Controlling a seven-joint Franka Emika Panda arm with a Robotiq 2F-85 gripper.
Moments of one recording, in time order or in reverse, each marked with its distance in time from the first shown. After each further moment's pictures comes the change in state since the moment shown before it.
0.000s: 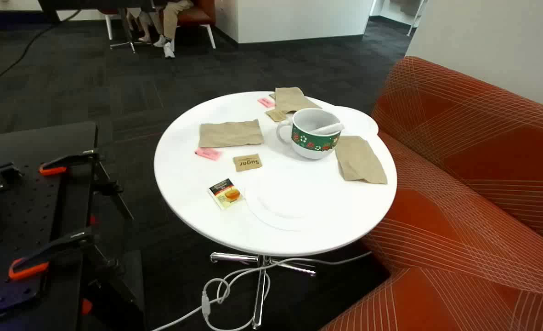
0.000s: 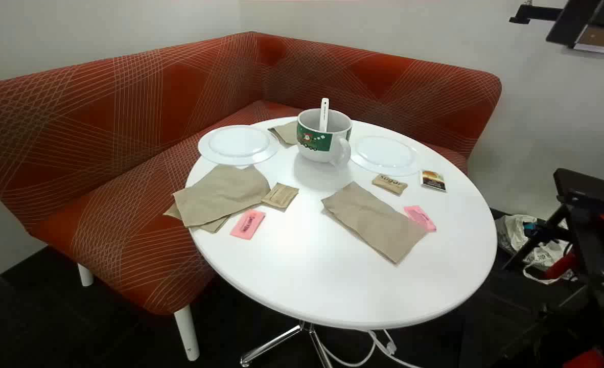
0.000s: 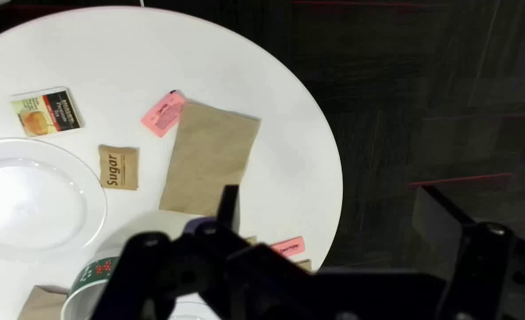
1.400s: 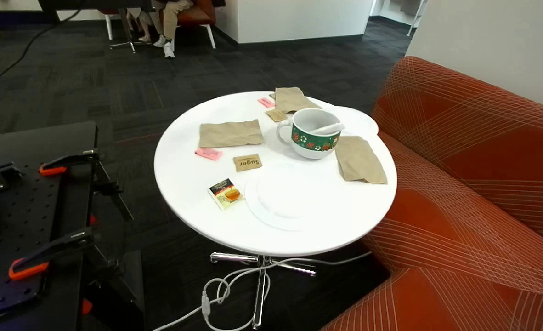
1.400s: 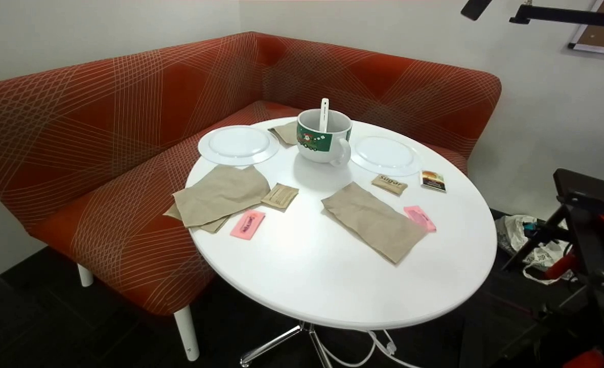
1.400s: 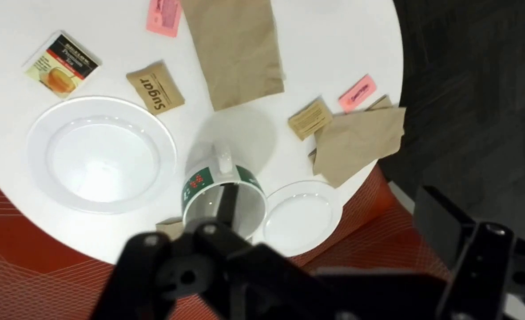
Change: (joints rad) arm -0.167 0.144 0.036 0.073 -0.059 0.309 0.415
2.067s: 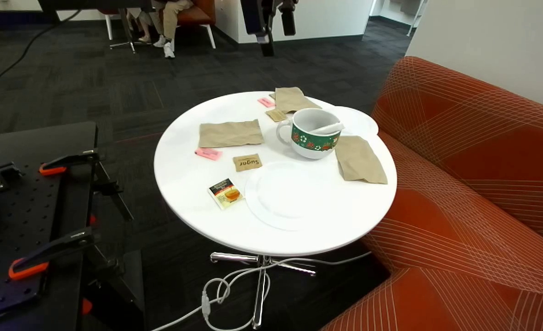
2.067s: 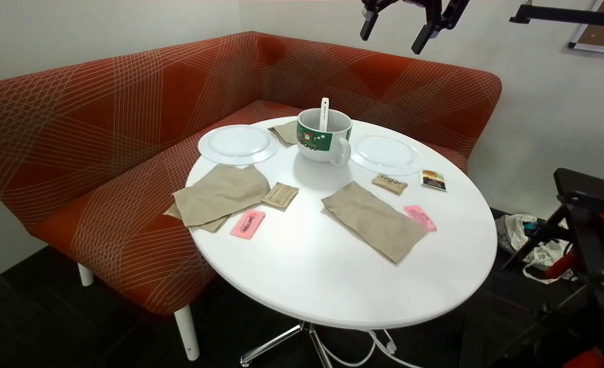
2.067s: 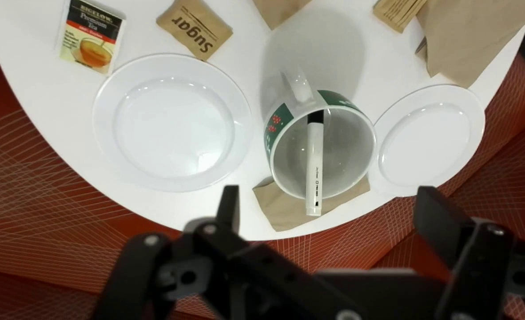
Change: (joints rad) arm -0.109 0.326 -0.005 0.208 -0.432 0.047 0.621
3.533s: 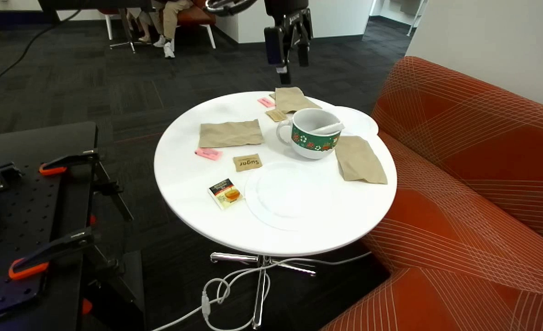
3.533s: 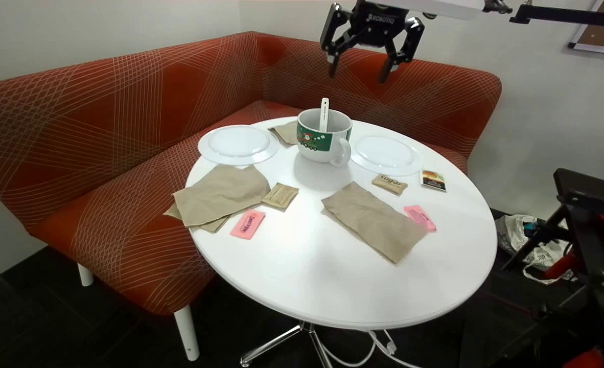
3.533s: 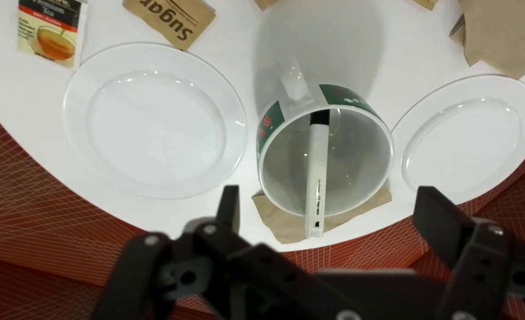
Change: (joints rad) arm 0.153 0.239 -0.136 0.185 -0.141 -0.027 0.171
